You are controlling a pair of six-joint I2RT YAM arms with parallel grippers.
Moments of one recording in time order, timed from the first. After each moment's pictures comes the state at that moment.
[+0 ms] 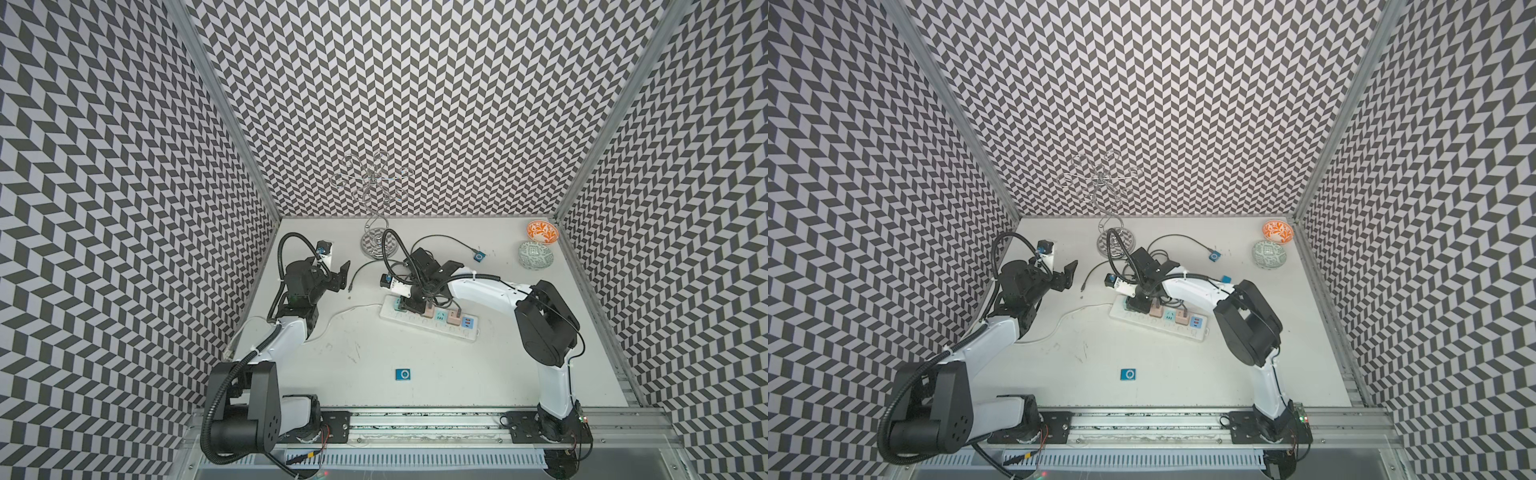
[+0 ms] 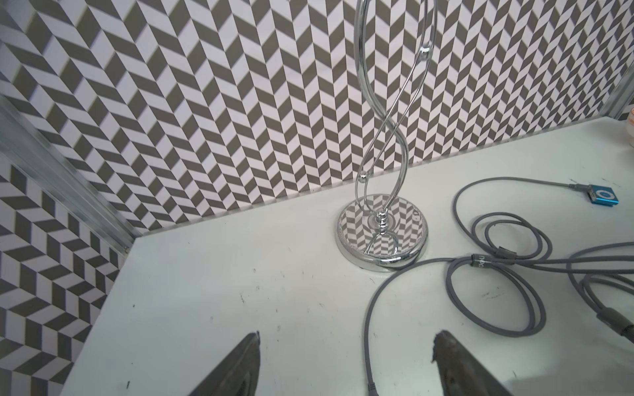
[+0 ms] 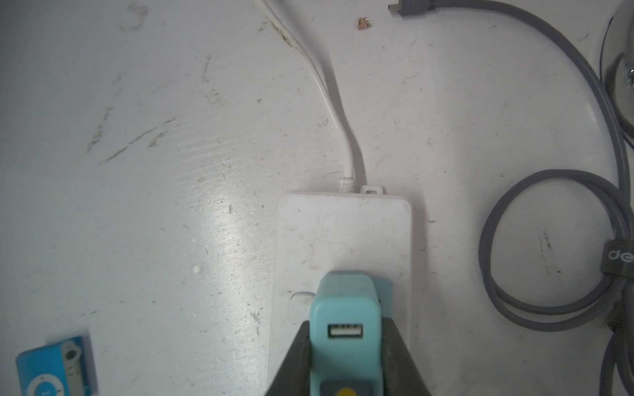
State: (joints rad) left arm 0.00 1.31 0.63 0.37 0.27 0.18; right arm 0.76 2.01 1.51 -0.58 -0.26 -0.54
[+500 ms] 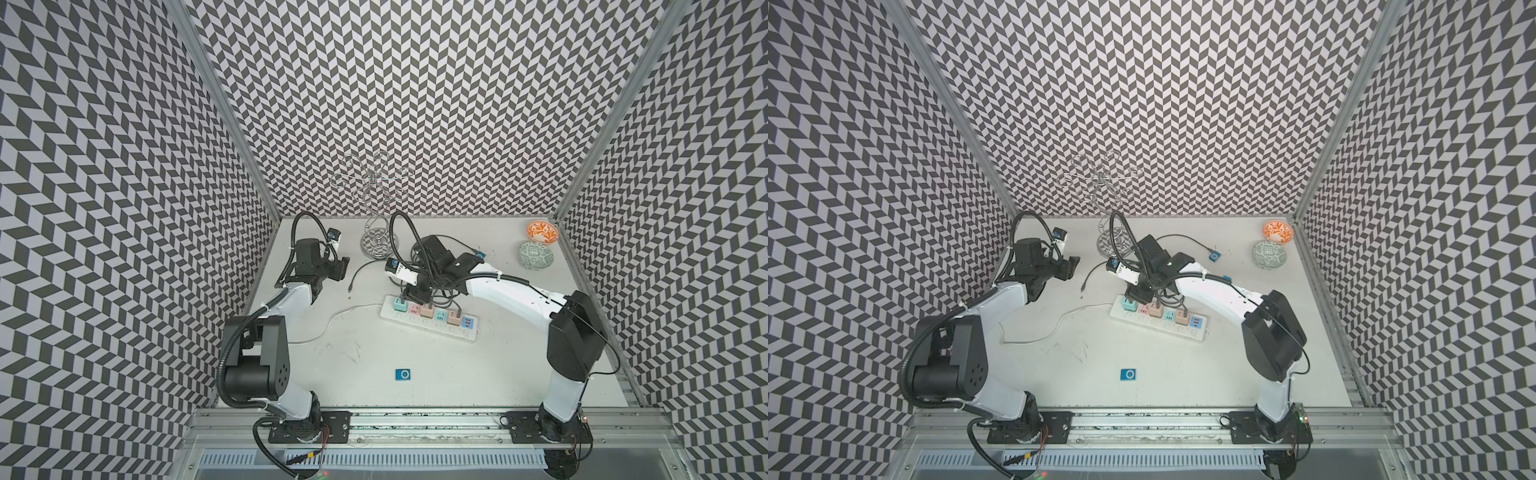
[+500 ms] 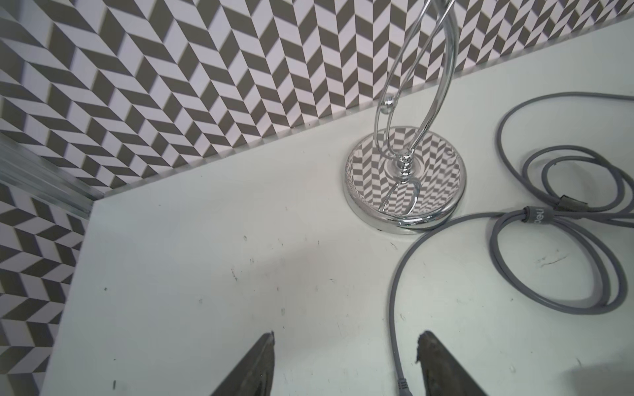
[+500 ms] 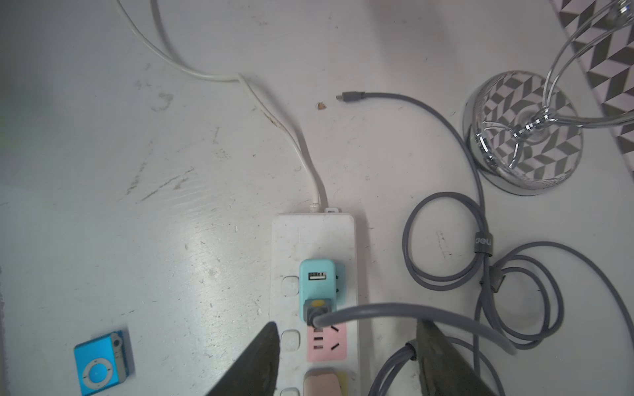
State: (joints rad) left arm -0.03 1.61 0.96 0.03 0.21 0.29; right arm 0.76 1.80 1.52 -0.59 -0.22 -0.50
